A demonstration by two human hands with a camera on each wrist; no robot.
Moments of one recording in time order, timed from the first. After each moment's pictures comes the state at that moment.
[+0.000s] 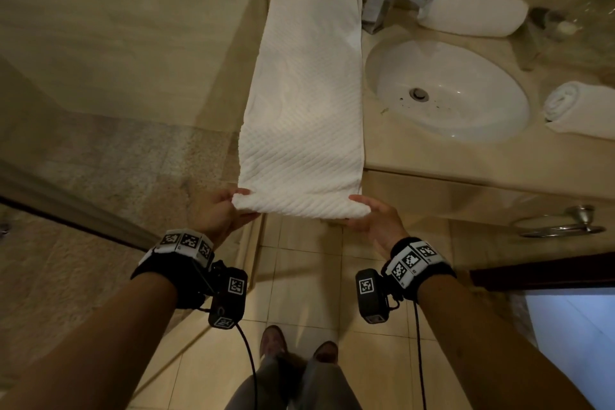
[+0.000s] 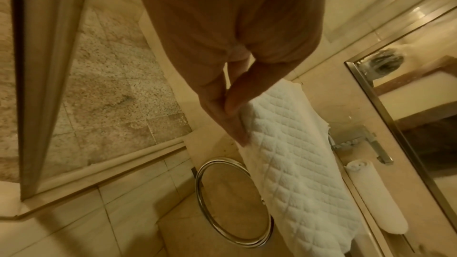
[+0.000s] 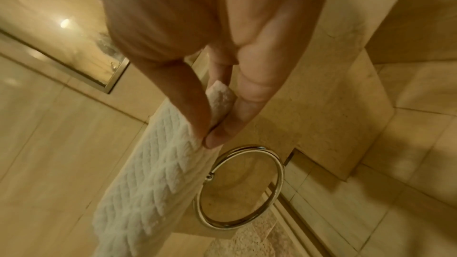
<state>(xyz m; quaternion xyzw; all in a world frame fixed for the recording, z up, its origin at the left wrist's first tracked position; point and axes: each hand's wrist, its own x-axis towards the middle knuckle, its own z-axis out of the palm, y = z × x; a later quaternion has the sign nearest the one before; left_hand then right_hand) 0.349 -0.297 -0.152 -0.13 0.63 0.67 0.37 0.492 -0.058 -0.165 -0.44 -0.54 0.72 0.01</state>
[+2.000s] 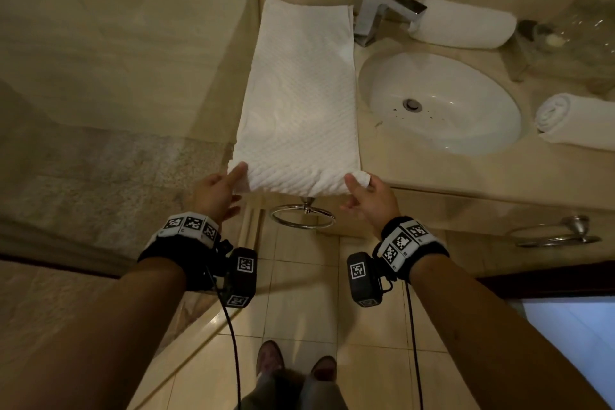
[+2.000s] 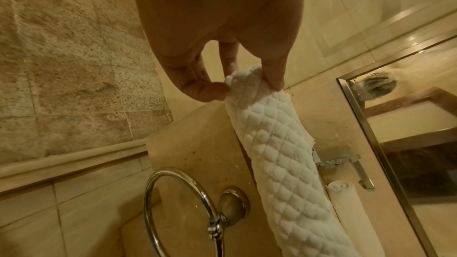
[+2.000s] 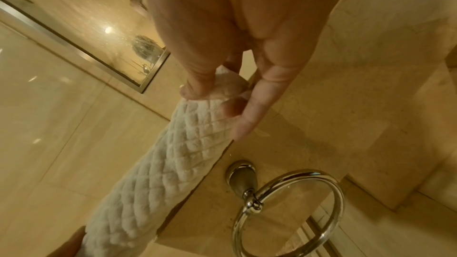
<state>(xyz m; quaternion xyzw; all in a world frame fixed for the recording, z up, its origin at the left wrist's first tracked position) 0.307 -0.261 -0.140 -0.16 0.71 0.63 0.27 0.442 -0.042 -0.136 -0.42 -0.59 0.68 0.07</state>
